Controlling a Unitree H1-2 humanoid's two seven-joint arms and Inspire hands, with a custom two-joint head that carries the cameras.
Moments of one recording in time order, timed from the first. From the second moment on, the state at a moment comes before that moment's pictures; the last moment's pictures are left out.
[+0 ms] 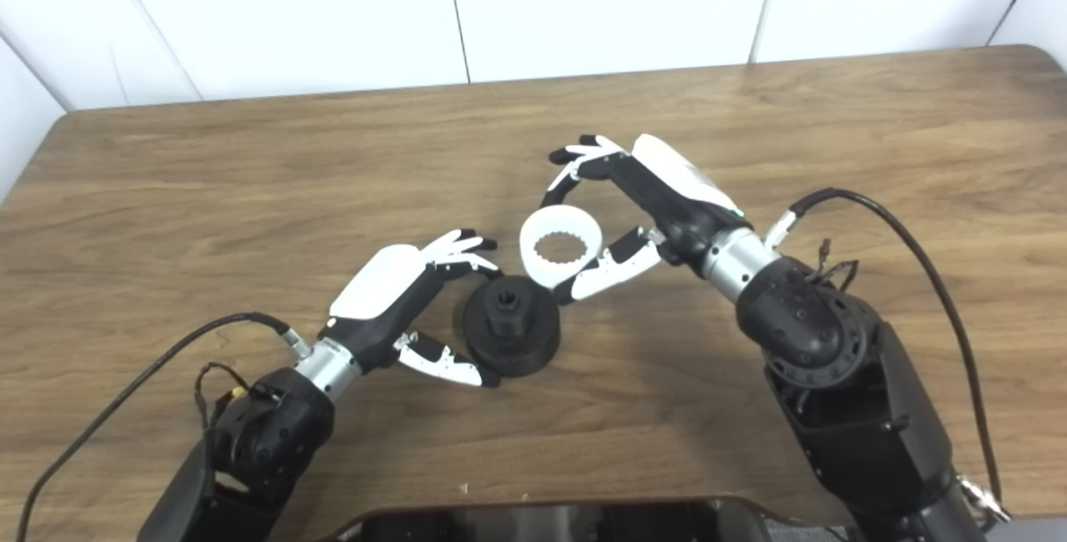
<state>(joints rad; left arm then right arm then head) -0.12 0.26 -0.37 -0.15 0.67 0.00 -0.25 -0.29 -0.33 0.28 -0.48 -0.47 0.47 0.47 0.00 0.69</state>
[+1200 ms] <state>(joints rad) -0.12 0.26 -0.37 -0.15 0.67 0.00 -0.25 -0.30 -0.26 0.38 -0.41 -0.51 0.45 0.51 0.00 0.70</state>
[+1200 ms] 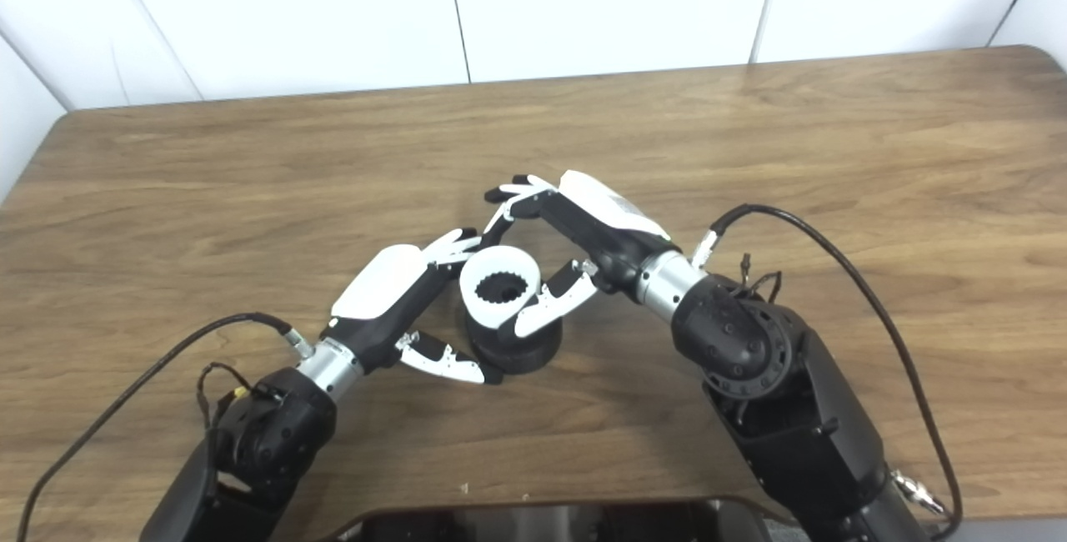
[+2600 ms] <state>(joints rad) -0.11 0.25 -0.37 -0.15 0.66 0.02 -0.24 -0.26 -0.27 0.36 -0.36 -0.49 0.41 0.48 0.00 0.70</state>
